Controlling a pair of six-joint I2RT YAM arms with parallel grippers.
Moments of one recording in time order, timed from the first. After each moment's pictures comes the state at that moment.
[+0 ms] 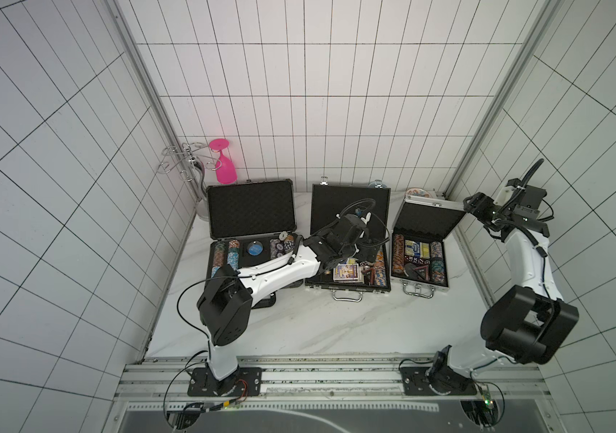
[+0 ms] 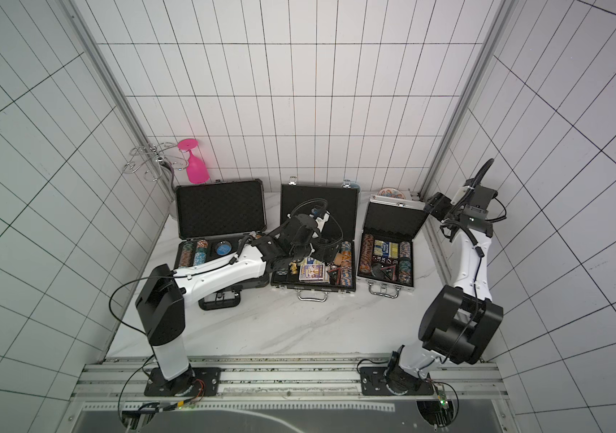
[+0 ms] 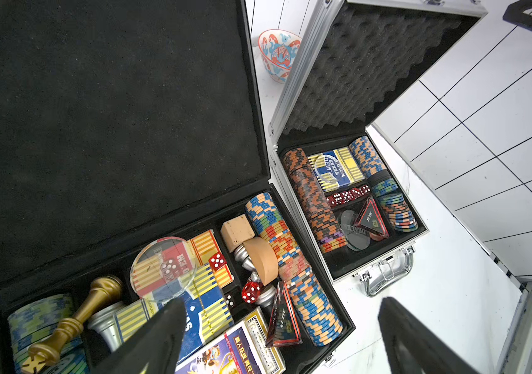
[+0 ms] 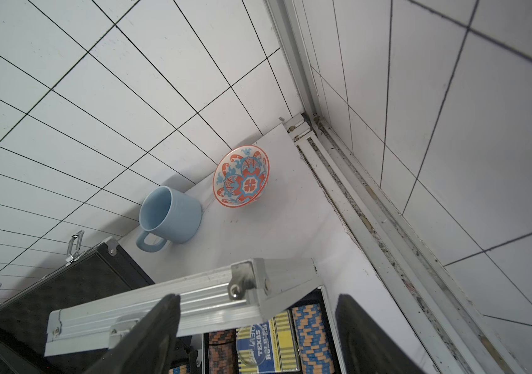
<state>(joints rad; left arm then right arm) -0.89 1.83 1.51 -0.26 -0.06 -0.36 -0.47 1.56 1.44 -0.45 -0.35 0.32</state>
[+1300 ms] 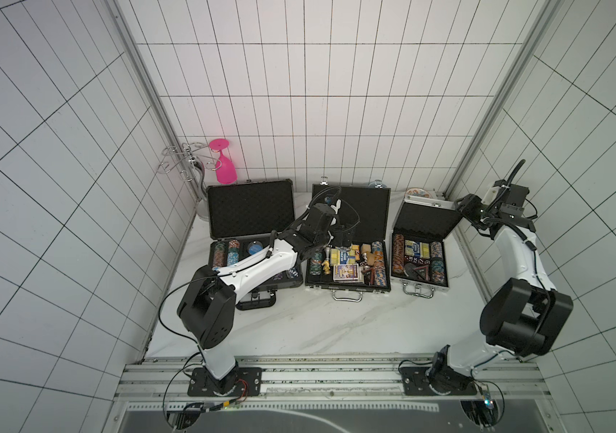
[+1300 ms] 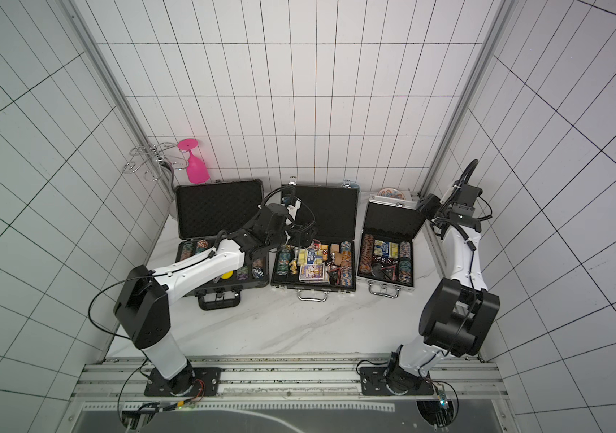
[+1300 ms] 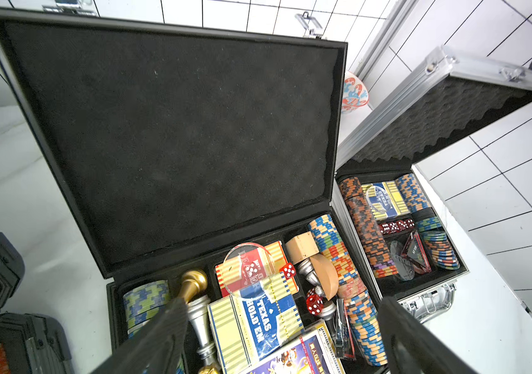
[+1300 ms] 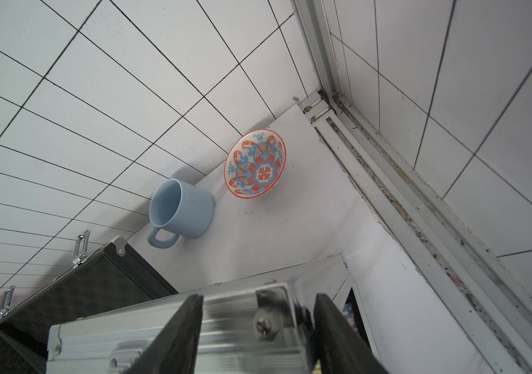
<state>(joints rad) -0.72 1.73 1.38 -0.19 -0.01 -0.38 -0.39 1.60 1.43 -0.44 -0.32 0.41</state>
